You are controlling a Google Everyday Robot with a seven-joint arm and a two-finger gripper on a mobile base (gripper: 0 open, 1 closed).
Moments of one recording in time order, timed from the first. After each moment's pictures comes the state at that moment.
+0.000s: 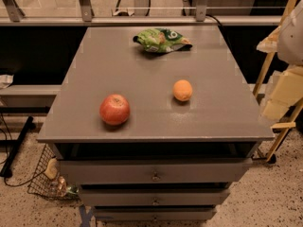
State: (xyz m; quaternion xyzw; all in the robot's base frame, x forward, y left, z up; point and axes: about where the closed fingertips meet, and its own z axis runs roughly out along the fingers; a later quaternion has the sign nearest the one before) arm 0.438 -0.217 0.976 -0.60 0.78 -0.03 0.16
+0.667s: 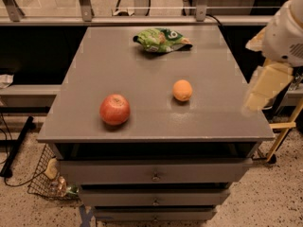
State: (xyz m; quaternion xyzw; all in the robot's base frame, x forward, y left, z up) arm 0.471 -0.206 0.962 -0.59 0.78 -0.02 0.18
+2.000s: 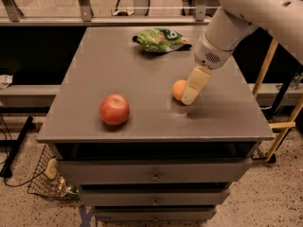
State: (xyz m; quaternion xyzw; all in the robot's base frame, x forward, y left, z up) arm 0.598 -0.124 0.860 -0.58 0.79 0.05 0.17
